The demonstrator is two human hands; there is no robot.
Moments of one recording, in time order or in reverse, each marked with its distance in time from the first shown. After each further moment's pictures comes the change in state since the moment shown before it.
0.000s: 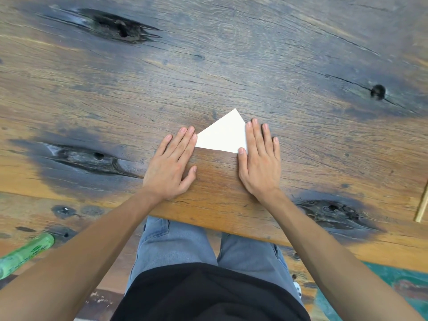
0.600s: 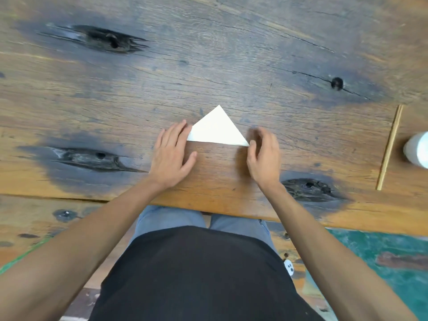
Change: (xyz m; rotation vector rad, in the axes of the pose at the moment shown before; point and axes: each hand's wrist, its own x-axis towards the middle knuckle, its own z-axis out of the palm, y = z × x) left_hand 0.016 0.023 -0.050 -0.328 -0.051 -0.142; right_hand -0.021 0.009 -0.057 0.382 0.026 0.347
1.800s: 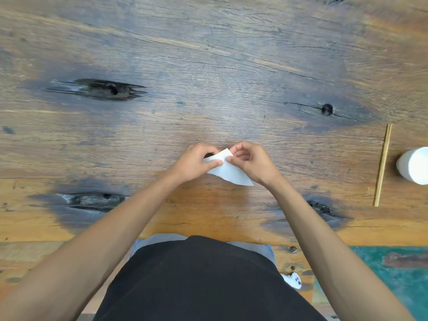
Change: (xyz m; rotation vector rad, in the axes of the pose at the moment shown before) left_hand 0.114 0.030 -0.038 -0.495 -0.396 0.024; right_hand 0.075 -0.063 -0.033 0.432 -0.490 0.179
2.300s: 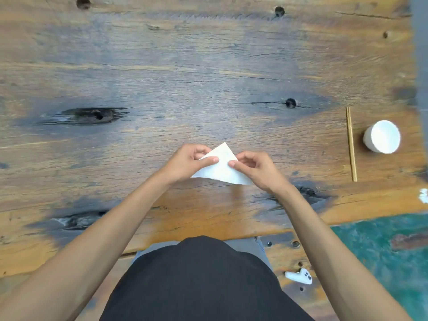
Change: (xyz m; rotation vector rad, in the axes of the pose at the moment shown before) left_hand -0.026 0.058 -0.011 -0.407 -0.117 -0.057; right_hand -0.078 0.013 -0.027 0.206 0.094 -0.111
